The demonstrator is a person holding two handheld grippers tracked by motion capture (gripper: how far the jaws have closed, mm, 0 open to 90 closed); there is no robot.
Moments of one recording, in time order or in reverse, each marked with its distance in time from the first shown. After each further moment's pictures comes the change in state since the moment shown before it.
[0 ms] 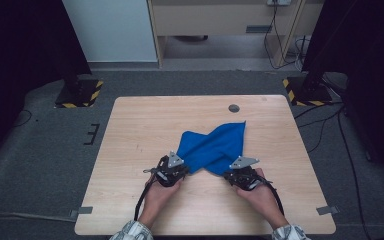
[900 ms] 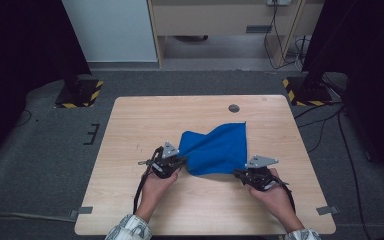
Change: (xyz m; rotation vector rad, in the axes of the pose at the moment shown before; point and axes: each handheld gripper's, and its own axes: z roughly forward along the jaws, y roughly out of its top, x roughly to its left) left arm 0.015 0.027 -0.017 -0.049 0.005 -0.024; right arm -0.018 -0.009 -0.039 -0.081 0.010 0.037
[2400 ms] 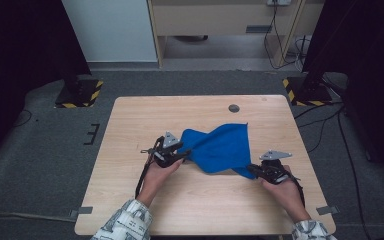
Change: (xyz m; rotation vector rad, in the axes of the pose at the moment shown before) left arm 0.024 0.011 0.021 -0.077 0.014 0.012; right arm -0.051 -0.020 -0.001 0.040 -0.072 0.140
